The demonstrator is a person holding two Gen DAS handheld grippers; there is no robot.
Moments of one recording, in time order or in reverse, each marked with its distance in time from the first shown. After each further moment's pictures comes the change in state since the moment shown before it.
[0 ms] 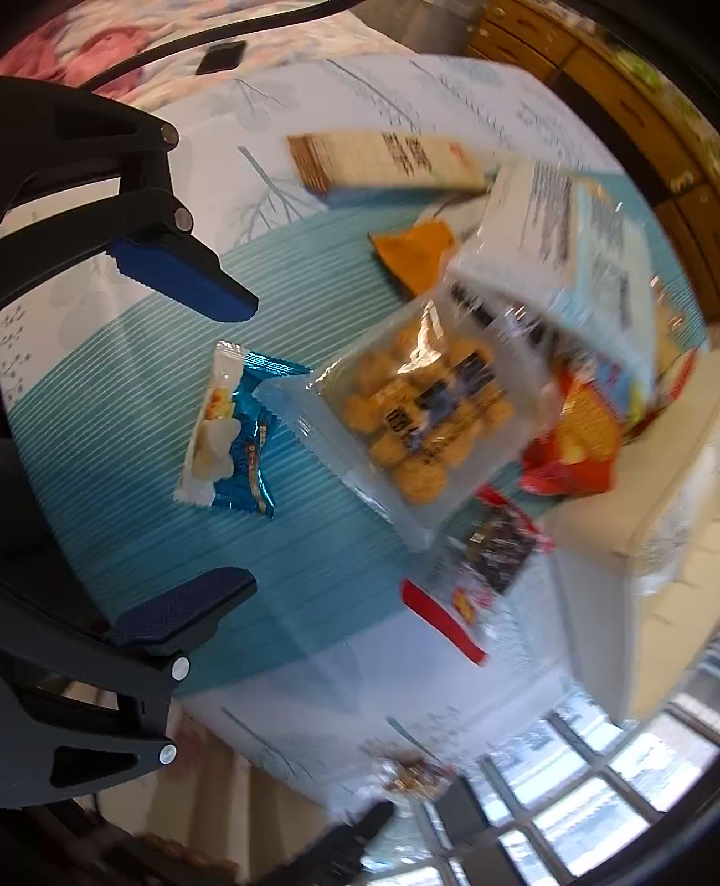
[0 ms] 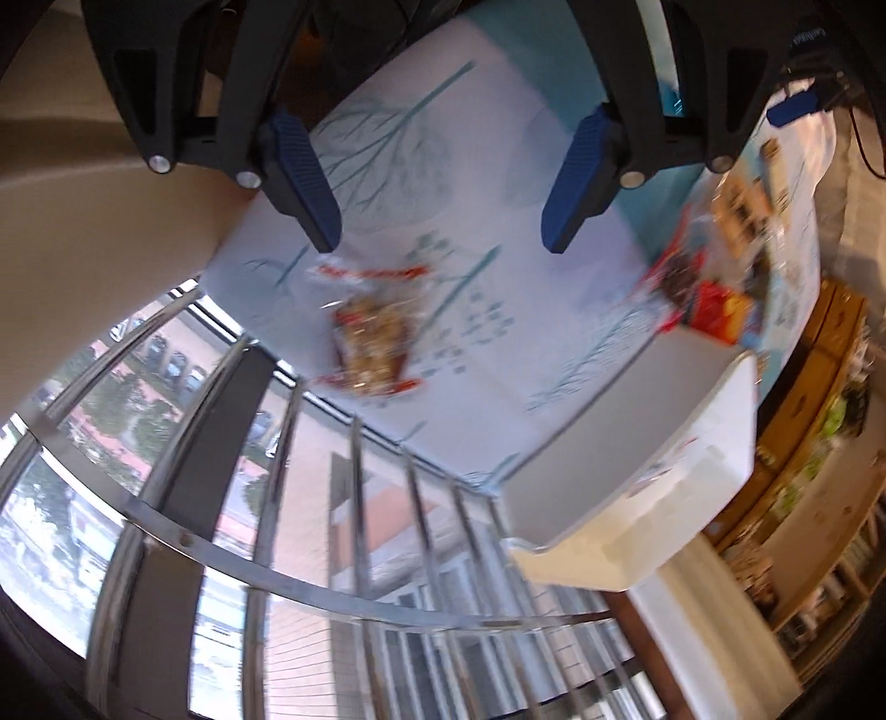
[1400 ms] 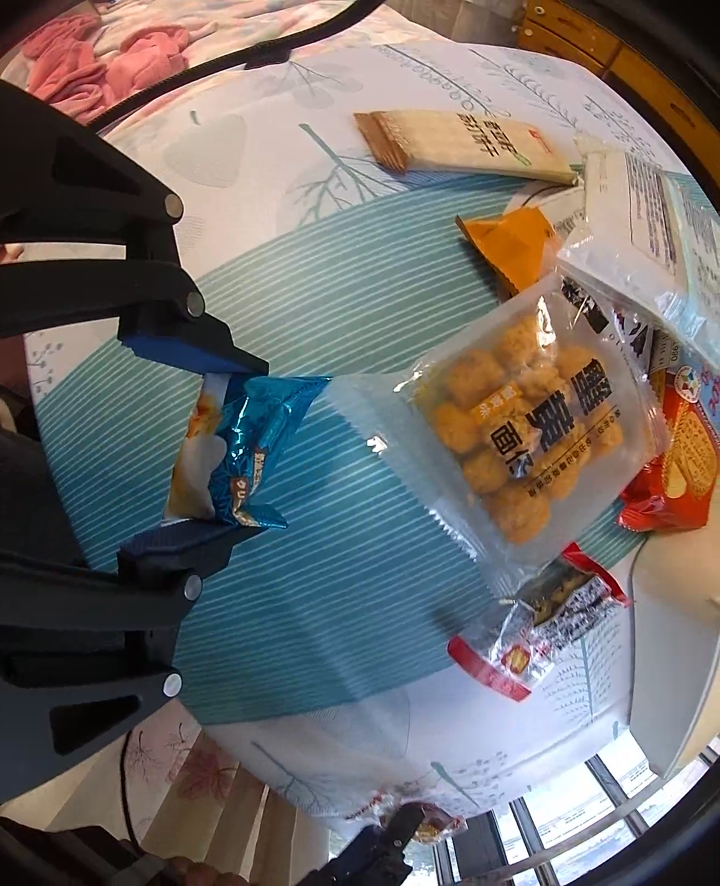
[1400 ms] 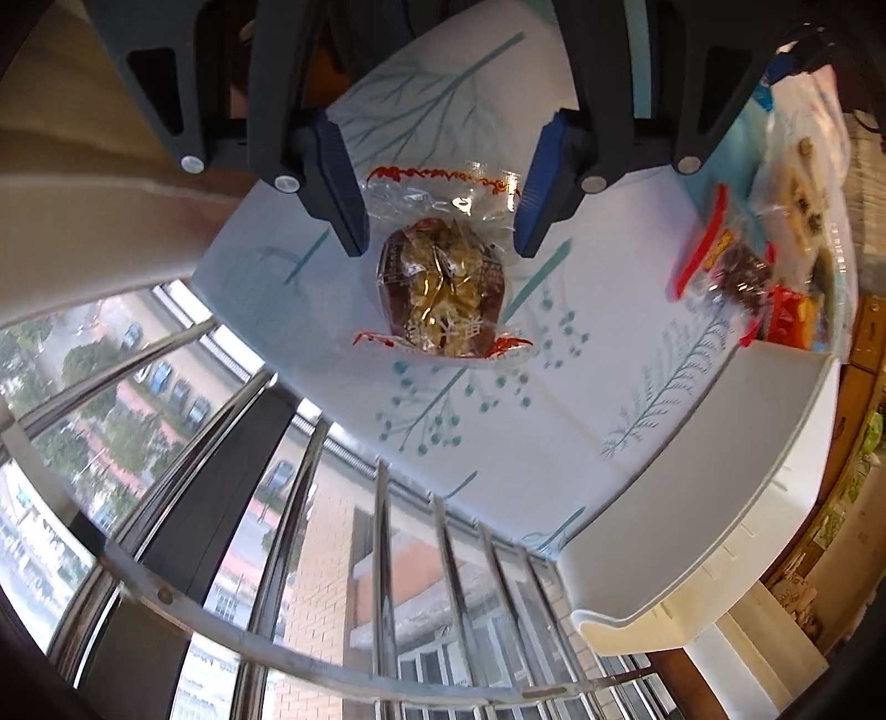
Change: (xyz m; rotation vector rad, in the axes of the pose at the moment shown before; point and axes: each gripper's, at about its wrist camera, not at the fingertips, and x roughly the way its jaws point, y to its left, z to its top) left arm 0.024 0.012 -0.041 -0.074 0.131 0.001; right arm 0.036 -0.007 0.018 -0.003 0.210 -0.026
